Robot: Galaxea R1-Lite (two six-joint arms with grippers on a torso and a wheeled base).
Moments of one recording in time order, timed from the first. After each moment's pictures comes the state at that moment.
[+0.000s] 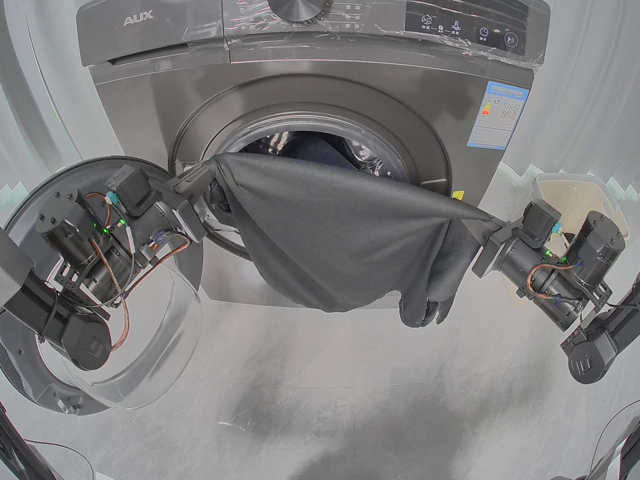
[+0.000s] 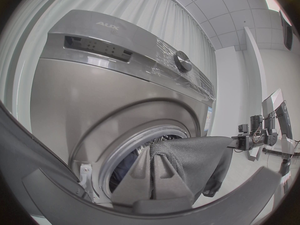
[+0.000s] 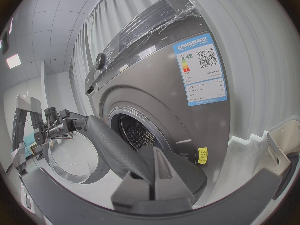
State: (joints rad) left arm -0.29 1.83 -0.66 -1.55 -0.32 -0.06; right arm 0.41 1.80 -0.52 -1.52 0.17 0.09
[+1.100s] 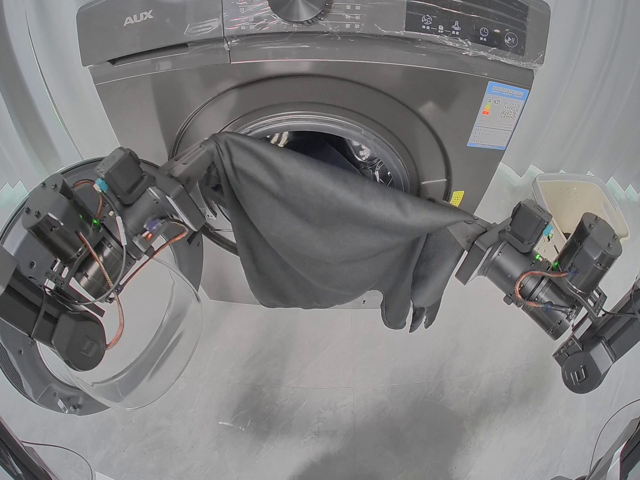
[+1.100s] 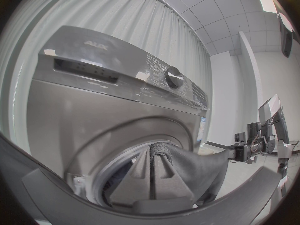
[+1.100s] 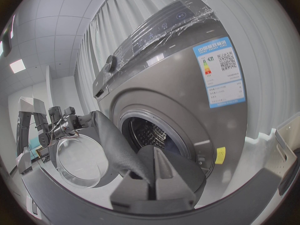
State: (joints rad) left arm -0.32 1.77 -0.68 -1.55 -0.32 -0.06; right arm 0.50 1.80 -0.53 -1.52 0.13 0.11
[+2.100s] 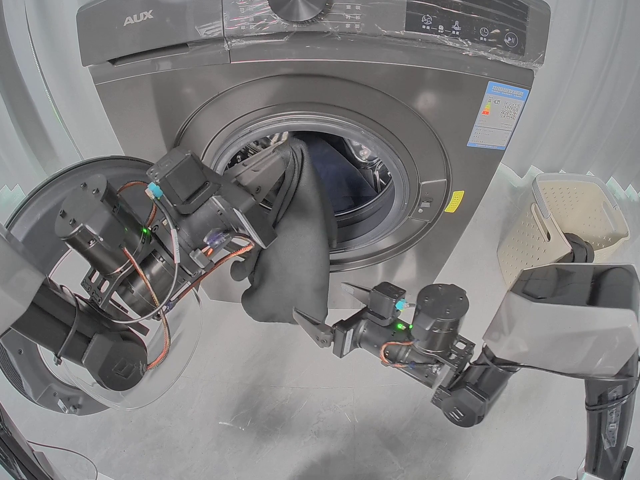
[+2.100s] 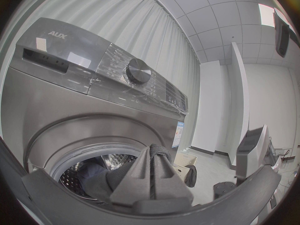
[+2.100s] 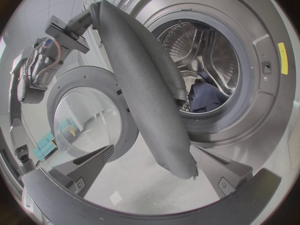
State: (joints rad) left arm -0.54 1.83 -0.74 -1.55 -0.27 -0.05; right arm 0.72 2.31 -0.80 -1.51 0.08 0.13
